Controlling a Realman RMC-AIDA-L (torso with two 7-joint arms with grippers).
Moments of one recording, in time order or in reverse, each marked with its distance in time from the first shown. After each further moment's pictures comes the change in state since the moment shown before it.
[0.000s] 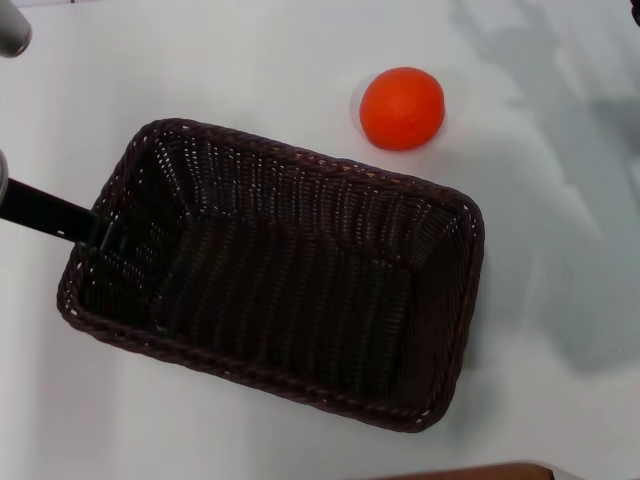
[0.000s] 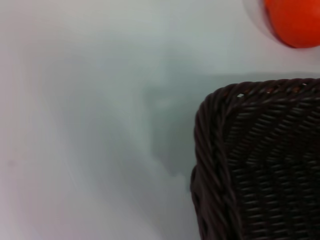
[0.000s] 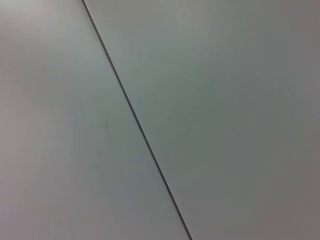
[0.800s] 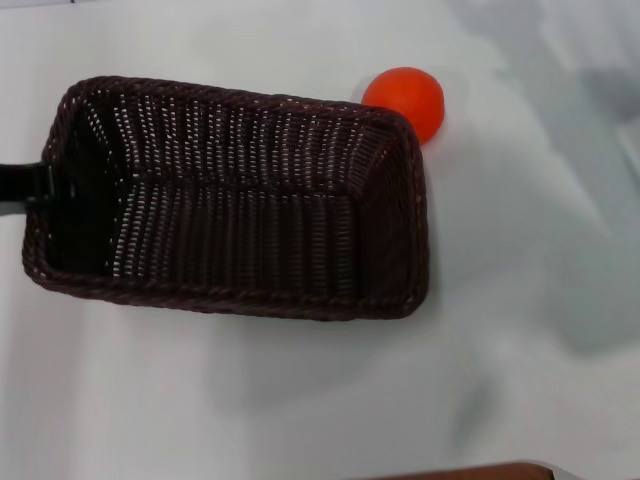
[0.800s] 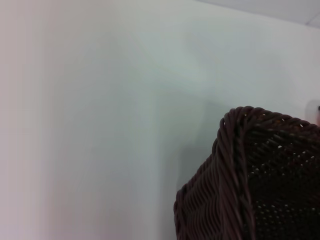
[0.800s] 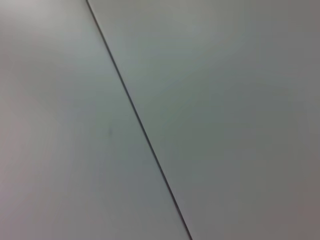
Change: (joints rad) left arm 0.142 -0.008 -0.111 -0.141 -0.106 0.074 -0.292; right arm 0.043 -0.016 0.016 0.048 -0.007 -0.066 0.006
